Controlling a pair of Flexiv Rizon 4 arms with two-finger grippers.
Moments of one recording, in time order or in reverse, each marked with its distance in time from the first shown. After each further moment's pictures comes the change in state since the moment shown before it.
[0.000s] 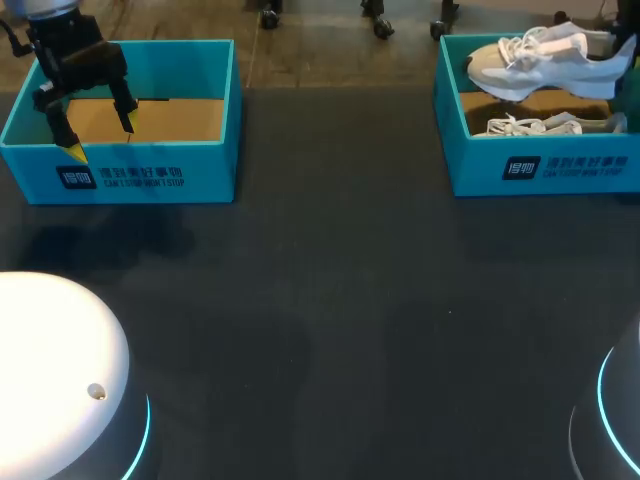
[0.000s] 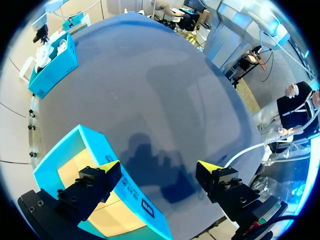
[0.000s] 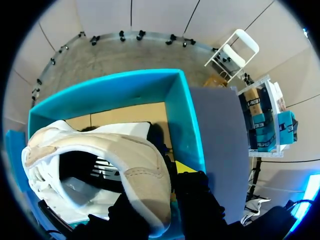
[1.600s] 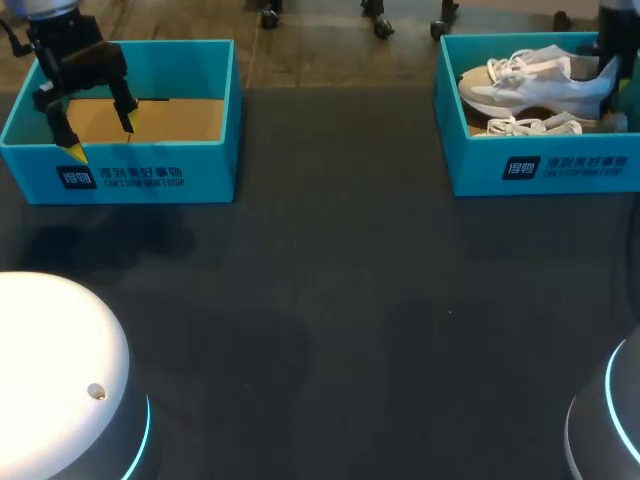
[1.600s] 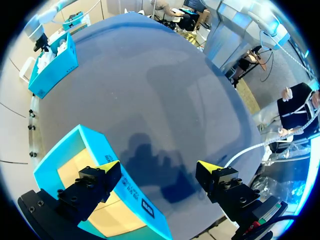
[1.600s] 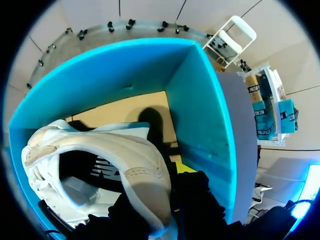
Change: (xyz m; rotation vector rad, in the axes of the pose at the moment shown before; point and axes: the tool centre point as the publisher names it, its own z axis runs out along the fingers) left arm 0.000 0.000 0.000 0.000 0.000 0.000; right arm 0.015 -0.001 0.062 0.116 -0.046 0.067
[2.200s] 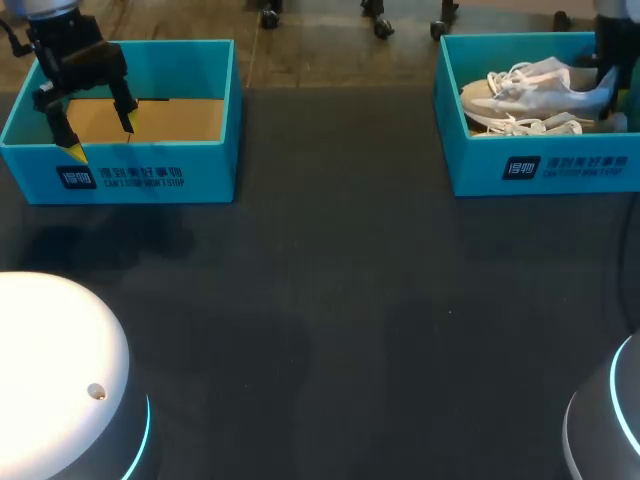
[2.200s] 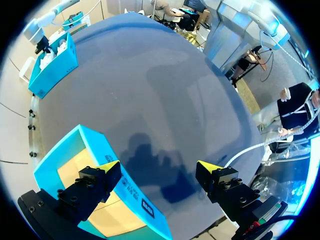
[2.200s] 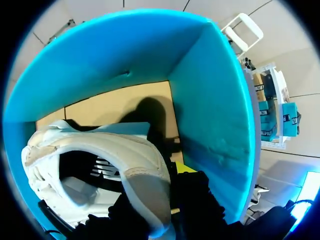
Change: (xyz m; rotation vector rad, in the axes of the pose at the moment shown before) left arm 0.000 0.000 0.000 0.000 0.000 0.000; right arm 0.001 -0.003 0.020 0.049 0.003 -0.050
